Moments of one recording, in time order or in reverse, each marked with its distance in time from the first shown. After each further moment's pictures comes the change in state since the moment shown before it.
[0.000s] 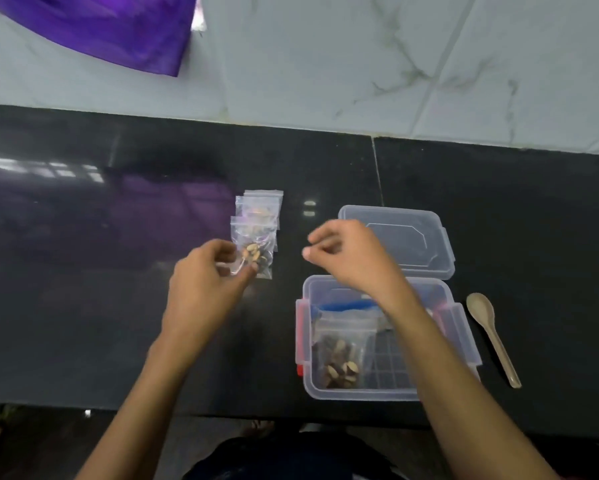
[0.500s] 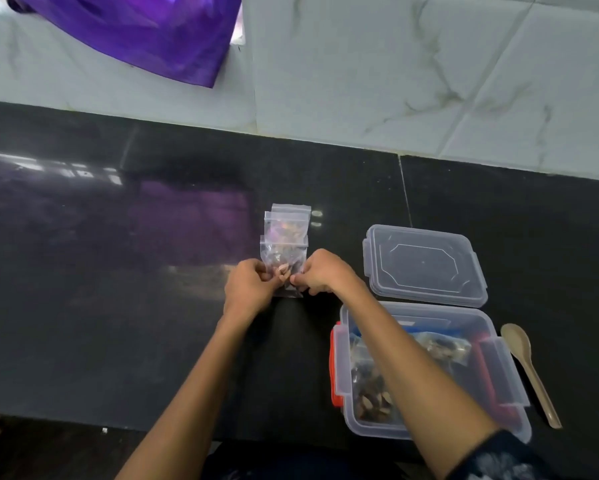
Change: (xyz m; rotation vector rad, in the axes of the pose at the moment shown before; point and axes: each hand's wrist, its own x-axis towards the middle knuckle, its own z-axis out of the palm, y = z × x) left_hand 0.074 -0.053 0.055 -0.110 -0.129 -0.190; right_hand 0.106 0.010 0.088 -0.318 -0.255 0.227
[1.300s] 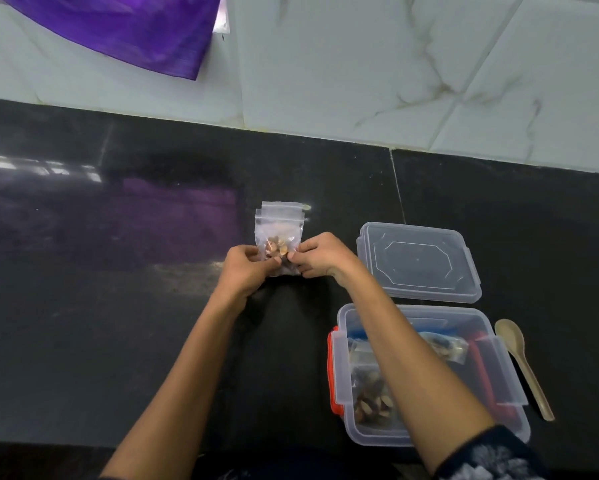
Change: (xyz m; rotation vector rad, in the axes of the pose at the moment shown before) left_hand 0.026 0.018 -0.006 -0.344 -0.103 -0.132; right_hand 0.001 -0.001 -0.022 0.489 0.012 -0.056
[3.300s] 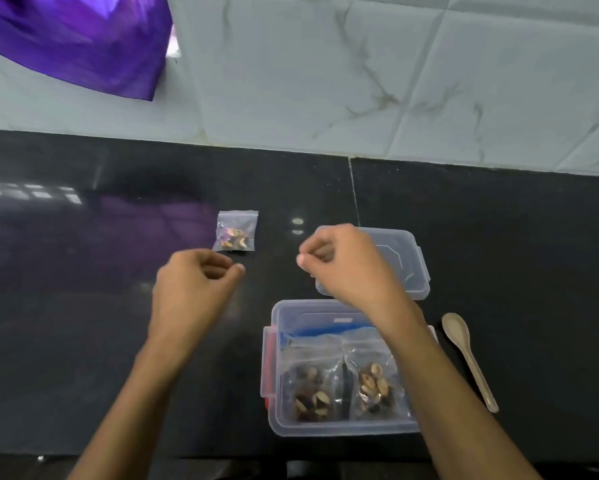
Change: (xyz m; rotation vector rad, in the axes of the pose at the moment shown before) left_hand -0.112 0.041 0.012 0.328 0.224 0.304; right_hand -0.140 0.005 -0.076 -0.228 0.278 -0.274
